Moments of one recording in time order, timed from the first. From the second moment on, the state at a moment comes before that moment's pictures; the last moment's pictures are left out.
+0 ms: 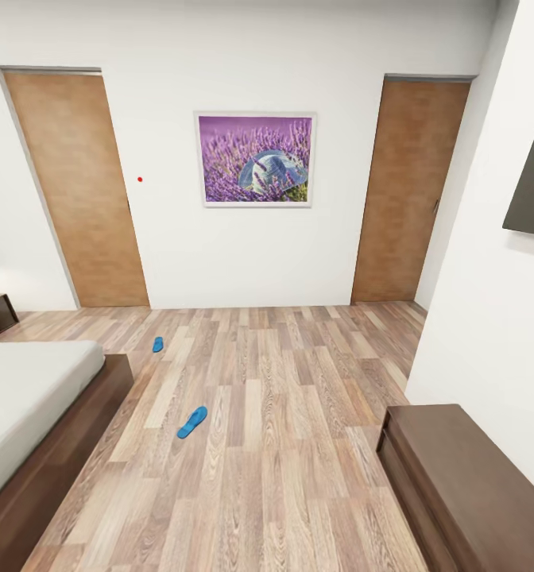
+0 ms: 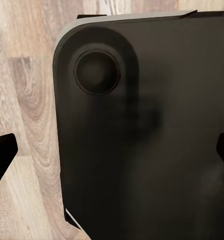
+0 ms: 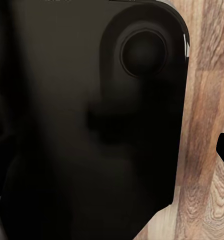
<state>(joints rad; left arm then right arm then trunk) 0.01 -0.01 -0.01 -0.01 0.00 -0.09 0.00 0.00 0.03 0.00 -0.03 0.00 0.00 -0.01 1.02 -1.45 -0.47</state>
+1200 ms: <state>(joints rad) 0.01 -0.01 -0.01 -0.01 0.00 -0.09 0.00 0.00 0.03 0.00 -0.03 0.00 0.00 -0.01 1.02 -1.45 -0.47</state>
